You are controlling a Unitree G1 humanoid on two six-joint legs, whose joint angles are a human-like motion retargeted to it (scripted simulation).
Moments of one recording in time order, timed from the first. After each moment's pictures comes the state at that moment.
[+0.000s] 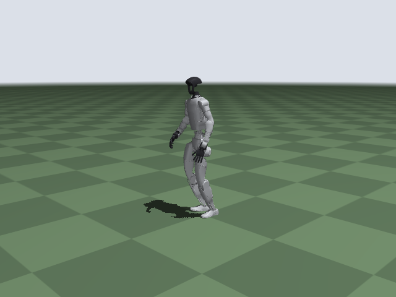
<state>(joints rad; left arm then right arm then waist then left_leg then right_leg) 0.15 0.26 -0.47 0.95 -0.02 -0.13 -0.03 -0.06 -0.45 0.69 0.38 -0.15 -0.20 -0.01 -0.03 0.06 0.07 -0.05 0.00 0.21 0.44 -0.47 0.00 -0.02 -0.07 -0.33 0.39 -0.52 0.01</state>
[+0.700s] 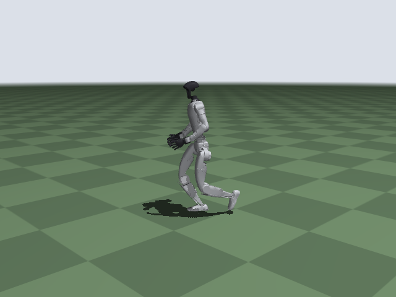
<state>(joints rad) 0.07 0.35 -0.62 0.22 -0.20 -0.24 0.19 0.01 -0.43 0.61 0.15 0.22 -0.21 -0.14 -0.11 0.11 0.08 -0.12 0.03 0.05 1.25 -0.13 -0.16 -0.53 0.06 -0.23 0.99 -0.63 -0.13</state>
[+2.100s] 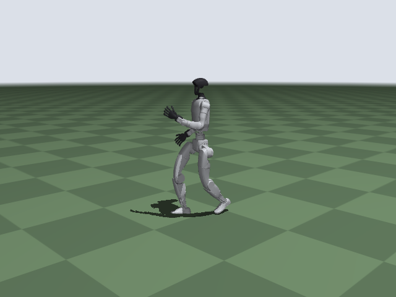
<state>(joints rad) -0.31 0.30 -0.56 -0.15 -0.34 -0.29 0.19 0.44 -0.41 0.47 0.16 0.39 -0.19 -0.11 -0.29 -0.02 0.01 0.11 -0.05 0.12 0.68 -0.37 -0.05 -0.50 -0.01 -0.11 0.68 -0.35 0.07</state>
